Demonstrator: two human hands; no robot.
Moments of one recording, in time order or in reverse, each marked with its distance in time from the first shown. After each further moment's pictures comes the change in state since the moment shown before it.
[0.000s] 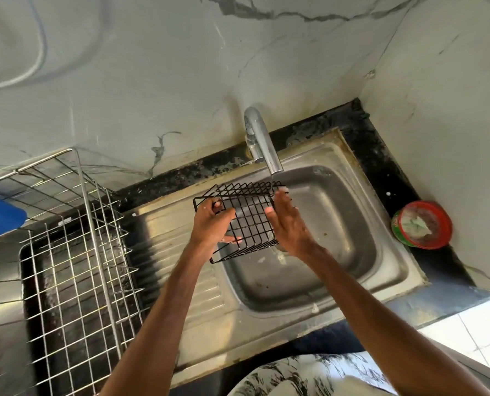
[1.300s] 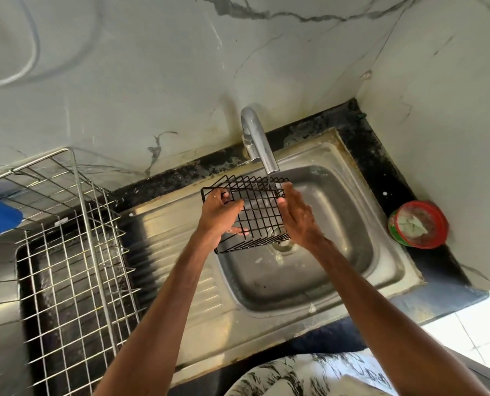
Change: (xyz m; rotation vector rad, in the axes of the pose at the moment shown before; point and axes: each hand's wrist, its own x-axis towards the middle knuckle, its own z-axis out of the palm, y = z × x) left_hand 0.011 0.014 0.019 0.035 -0.086 0.034; right_hand 0.005 0.012 -0.021 -0.124 0.114 -0.106
